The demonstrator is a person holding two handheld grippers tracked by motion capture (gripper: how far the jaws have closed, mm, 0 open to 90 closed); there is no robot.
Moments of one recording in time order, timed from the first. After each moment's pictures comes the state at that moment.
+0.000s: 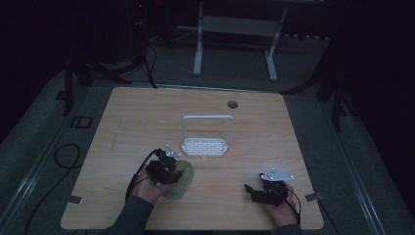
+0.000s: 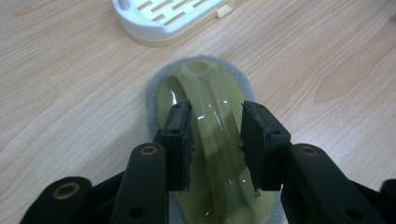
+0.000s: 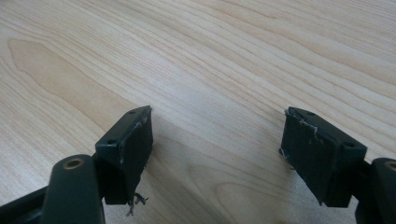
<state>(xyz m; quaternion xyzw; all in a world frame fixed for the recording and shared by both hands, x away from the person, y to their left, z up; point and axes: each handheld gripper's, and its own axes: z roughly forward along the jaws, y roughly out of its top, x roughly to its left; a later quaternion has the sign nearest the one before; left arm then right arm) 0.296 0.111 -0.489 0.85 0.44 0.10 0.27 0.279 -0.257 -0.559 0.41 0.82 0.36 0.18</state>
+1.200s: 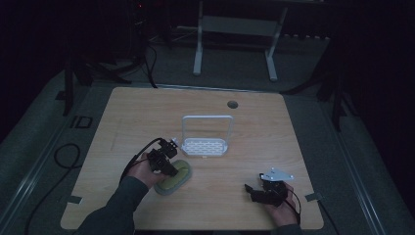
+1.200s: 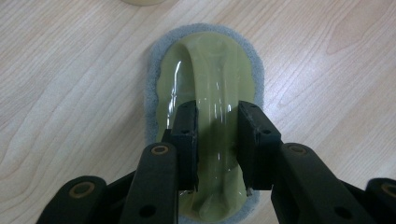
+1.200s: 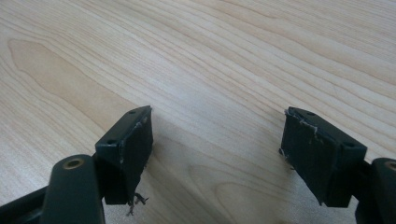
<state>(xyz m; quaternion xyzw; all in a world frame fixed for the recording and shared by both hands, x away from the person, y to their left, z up) 0.336 0.113 -0.479 0.91 0.39 0.01 0.16 0.279 -0.257 -0.559 0.41 0.82 0.36 0.18</state>
